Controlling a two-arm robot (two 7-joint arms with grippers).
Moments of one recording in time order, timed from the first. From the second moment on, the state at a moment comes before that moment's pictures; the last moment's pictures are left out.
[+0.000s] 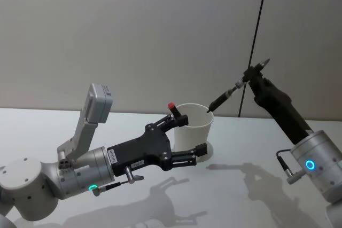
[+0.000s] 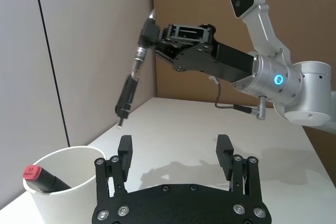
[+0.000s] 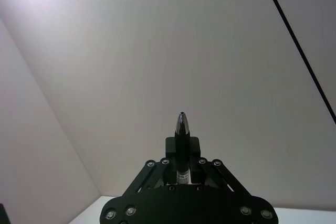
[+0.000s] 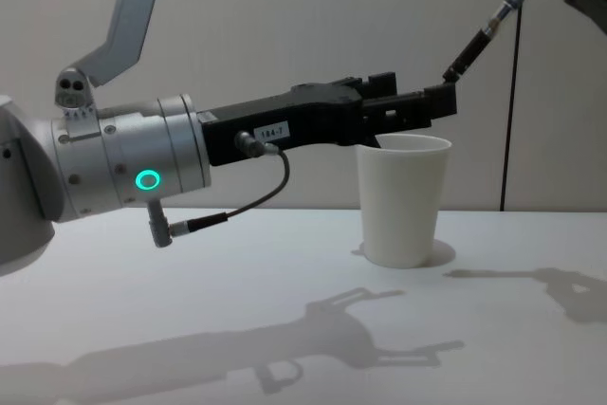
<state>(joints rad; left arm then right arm) -0.58 0.30 0.54 -1.24 -0.63 -0.09 -0.89 0.27 0.28 -0.18 -1.61 0.92 0.08 0.32</state>
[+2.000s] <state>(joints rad) -0.58 0.30 0.54 -1.24 -0.63 -0.09 -0.89 0.56 0.20 -0.41 -1.17 0.53 -0.08 0.29</state>
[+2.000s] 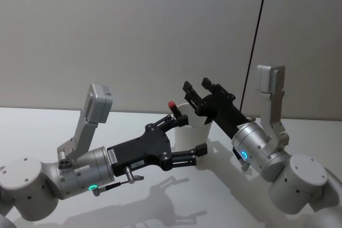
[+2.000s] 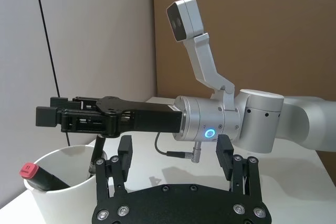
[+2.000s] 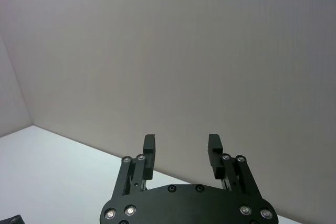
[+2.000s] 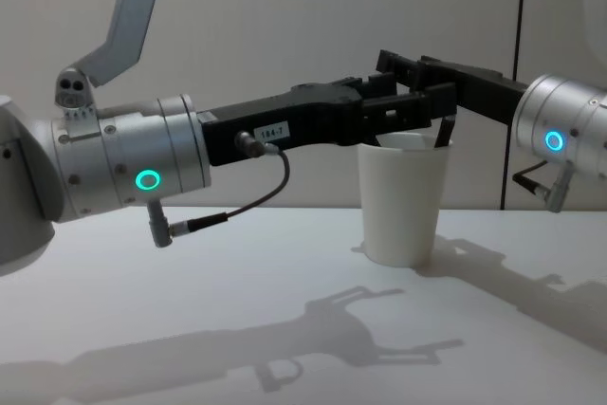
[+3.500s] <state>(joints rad) -0.58 0.30 0.54 -1.24 -0.62 -0.09 -0.88 0.36 0.28 -0.29 -1.48 0.58 -0.02 0.23</state>
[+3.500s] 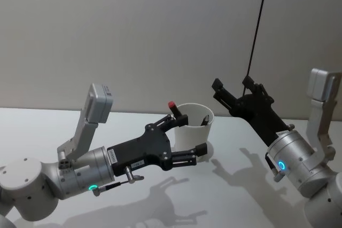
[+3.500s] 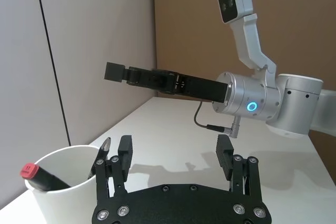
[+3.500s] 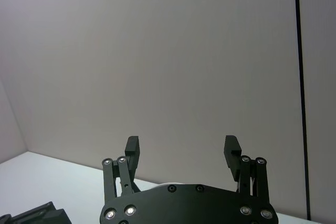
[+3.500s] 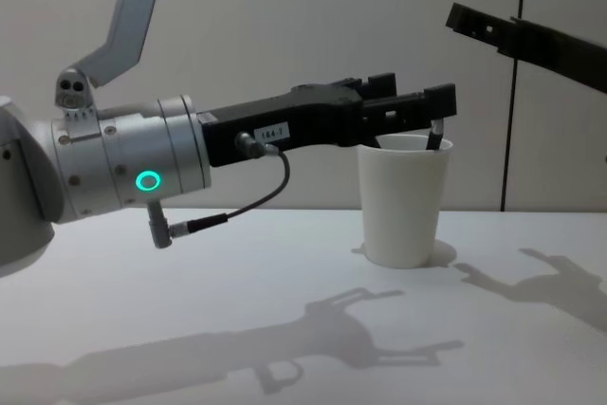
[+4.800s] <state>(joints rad) -0.39 0.34 0.49 -1.45 -0.39 -0.03 -0.41 0.03 0.33 -0.23 -1.73 0.32 0.03 0.09</state>
